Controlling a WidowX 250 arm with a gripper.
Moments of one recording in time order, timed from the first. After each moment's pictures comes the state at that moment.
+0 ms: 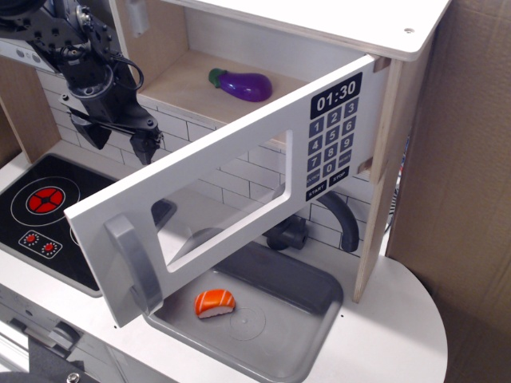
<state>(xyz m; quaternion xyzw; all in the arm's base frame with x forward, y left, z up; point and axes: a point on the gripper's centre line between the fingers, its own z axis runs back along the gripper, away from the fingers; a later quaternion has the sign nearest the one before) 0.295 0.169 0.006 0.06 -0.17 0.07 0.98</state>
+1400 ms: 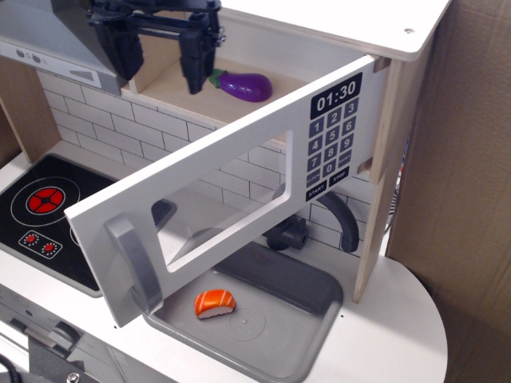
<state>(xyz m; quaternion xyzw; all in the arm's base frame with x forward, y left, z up) 0.266 0.054 0.143 0.00 -0.07 0.07 0.99</state>
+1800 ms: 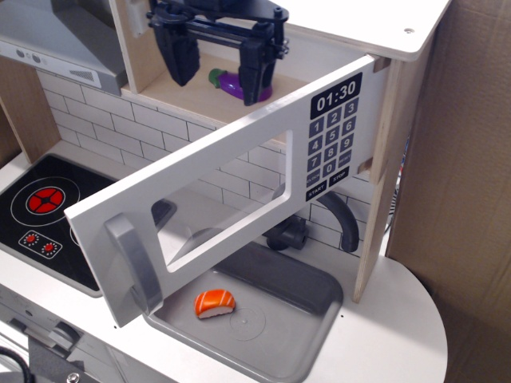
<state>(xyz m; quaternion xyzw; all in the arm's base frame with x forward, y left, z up) 0.269 0.024 0.145 0.00 -0.07 0.04 1.00</state>
